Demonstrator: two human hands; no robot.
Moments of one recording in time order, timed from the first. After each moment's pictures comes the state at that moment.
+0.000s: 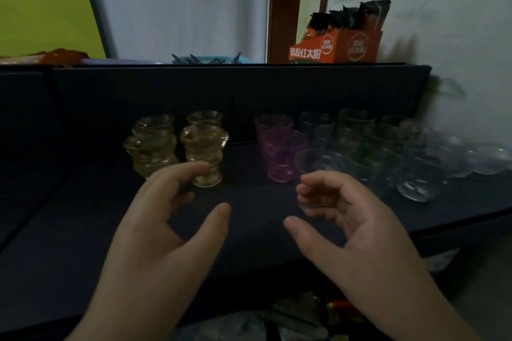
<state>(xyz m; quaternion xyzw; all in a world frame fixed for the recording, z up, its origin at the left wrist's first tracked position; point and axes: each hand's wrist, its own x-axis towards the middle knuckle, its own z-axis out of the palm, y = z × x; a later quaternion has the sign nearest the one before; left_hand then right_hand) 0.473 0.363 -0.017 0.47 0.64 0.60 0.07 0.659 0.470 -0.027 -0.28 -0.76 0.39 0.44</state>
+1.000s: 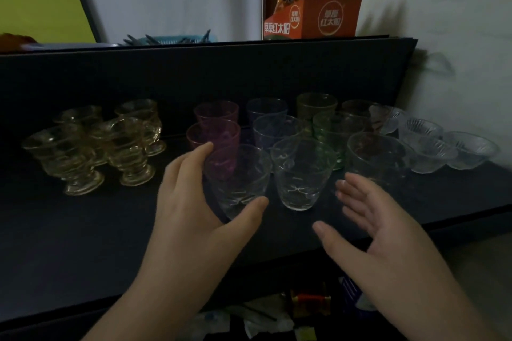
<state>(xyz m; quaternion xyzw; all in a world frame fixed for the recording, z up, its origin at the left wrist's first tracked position) 0.569 0.476 -0.033 0.50 0.72 0.49 0.03 0.773 0.568 -0.046 -0.40 -0.74 0.40 0.36</state>
